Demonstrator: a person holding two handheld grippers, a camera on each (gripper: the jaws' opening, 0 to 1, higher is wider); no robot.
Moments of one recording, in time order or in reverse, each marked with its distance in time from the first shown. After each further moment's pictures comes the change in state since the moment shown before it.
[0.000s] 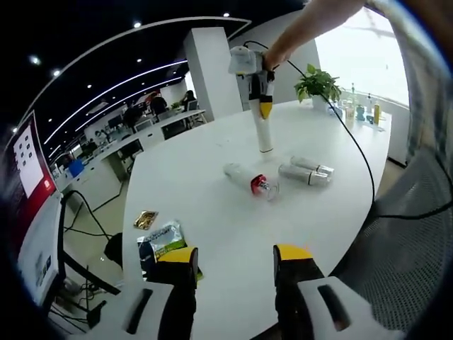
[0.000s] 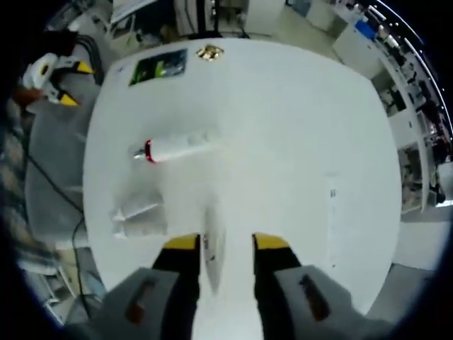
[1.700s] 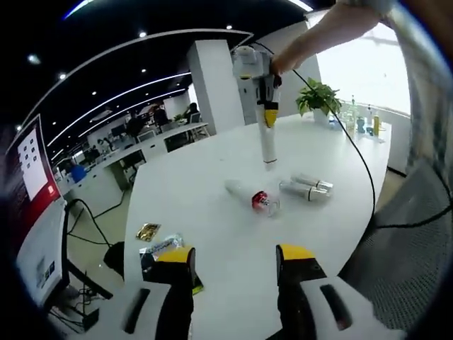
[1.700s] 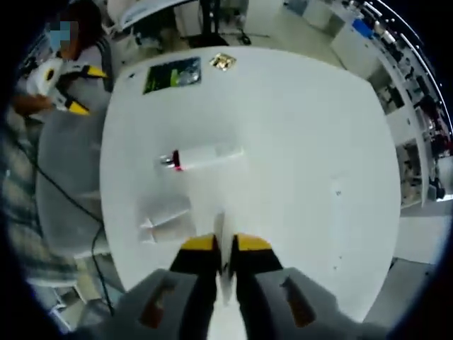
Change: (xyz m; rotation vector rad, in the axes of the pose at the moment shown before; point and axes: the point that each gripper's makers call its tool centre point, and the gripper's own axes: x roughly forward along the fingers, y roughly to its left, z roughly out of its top) left arm -0.004 0.001 0.016 -0.015 -0.087 0.005; right arm -0.014 0.045 0.017 -0.011 0.021 0.035
